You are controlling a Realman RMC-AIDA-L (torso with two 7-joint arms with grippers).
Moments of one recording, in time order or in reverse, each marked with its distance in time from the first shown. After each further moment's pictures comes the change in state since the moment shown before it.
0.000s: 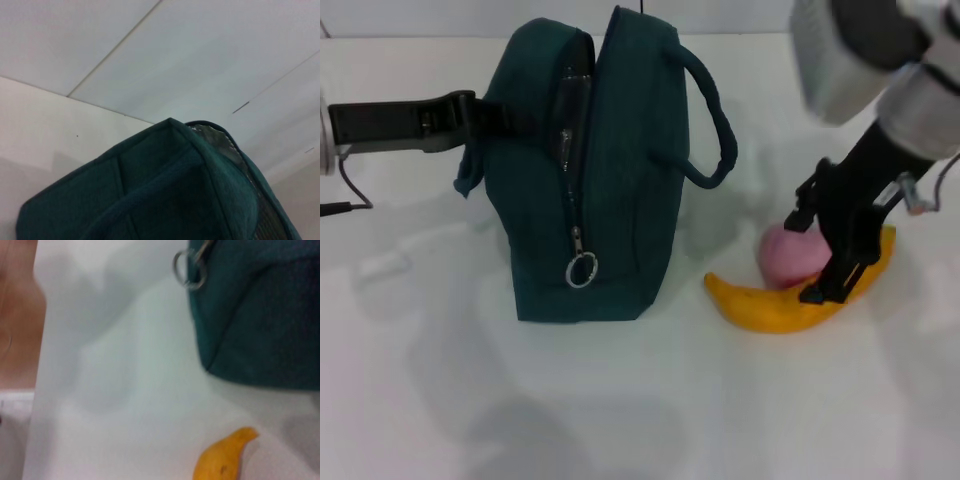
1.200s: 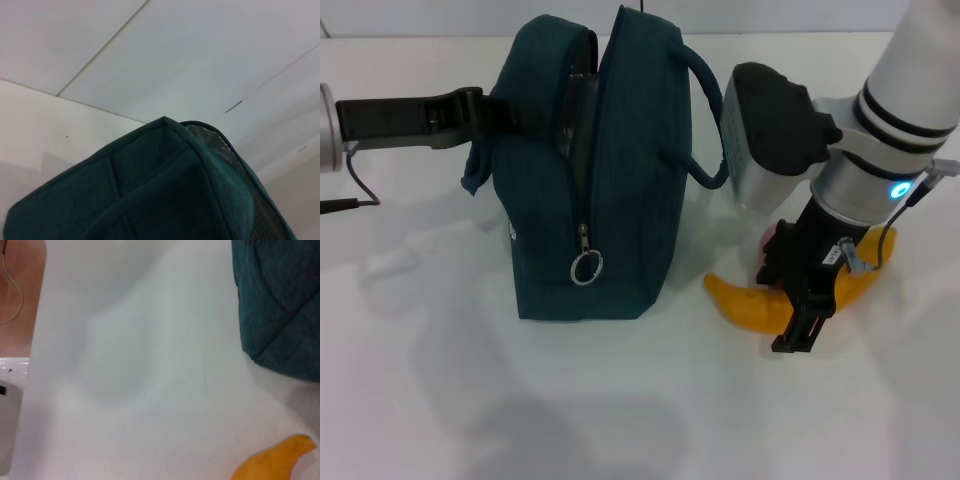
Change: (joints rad) left arm -0.012 -0.003 0.001 -0.010 -0.006 -0.001 0.009; right arm 0.055 0.014 -0.280 0.236 0.113 0.235 0.030
